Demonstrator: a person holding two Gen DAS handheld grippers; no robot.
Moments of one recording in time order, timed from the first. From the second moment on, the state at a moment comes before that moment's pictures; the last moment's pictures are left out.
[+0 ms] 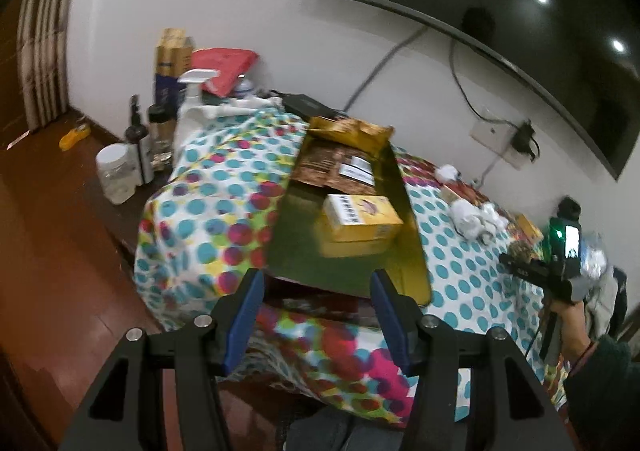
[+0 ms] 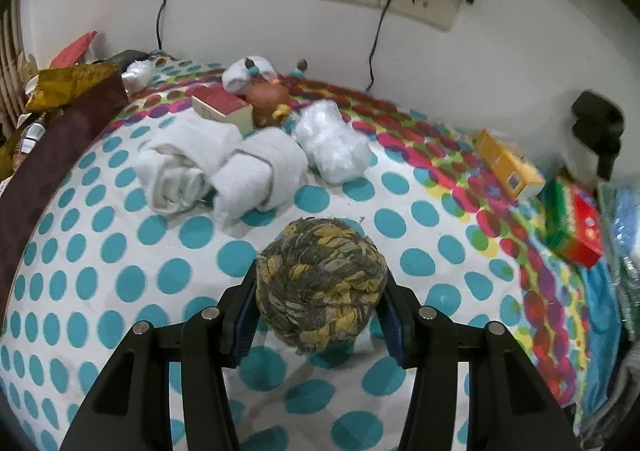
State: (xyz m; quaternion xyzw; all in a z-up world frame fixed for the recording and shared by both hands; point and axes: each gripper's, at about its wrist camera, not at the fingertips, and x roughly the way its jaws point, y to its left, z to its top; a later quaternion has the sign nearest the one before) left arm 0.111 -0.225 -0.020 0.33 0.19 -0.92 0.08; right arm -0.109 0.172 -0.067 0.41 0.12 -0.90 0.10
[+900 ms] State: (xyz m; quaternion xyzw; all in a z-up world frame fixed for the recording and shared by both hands) left arm 0.159 -0.282 -0.062 0.36 0.26 -0.89 0.13; right arm -0.060 -0.120 -0.024 0.39 0.19 -0.85 0.30
